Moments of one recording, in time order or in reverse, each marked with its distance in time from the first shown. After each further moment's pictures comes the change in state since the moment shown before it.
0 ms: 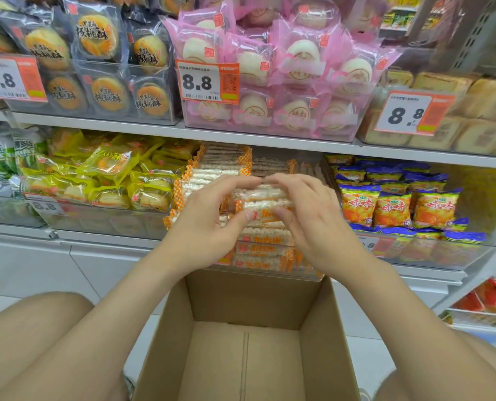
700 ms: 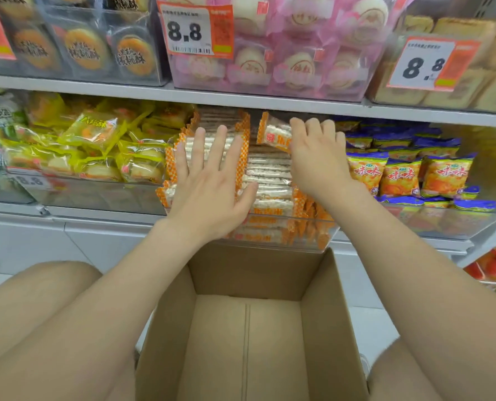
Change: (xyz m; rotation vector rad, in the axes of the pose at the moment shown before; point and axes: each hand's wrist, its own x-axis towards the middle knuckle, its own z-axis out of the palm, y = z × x) left_hand 0.008 -0.031 0.036 0.749 -0.048 -0.139; right_hand 0.059 0.039 0.032 -0.553 -0.116 0.322
